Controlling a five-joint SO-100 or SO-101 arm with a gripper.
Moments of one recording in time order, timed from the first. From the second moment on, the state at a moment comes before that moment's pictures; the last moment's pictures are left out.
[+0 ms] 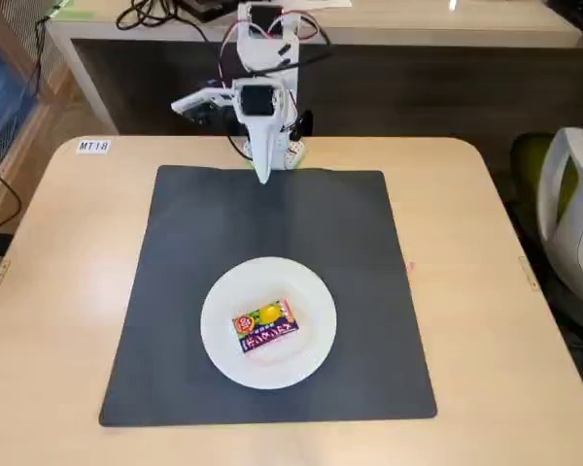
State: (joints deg) arm 2.9 162.4 135.2 61.6 9.4
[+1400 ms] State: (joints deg) arm 2.6 190.7 175.8 56.4 -0.9
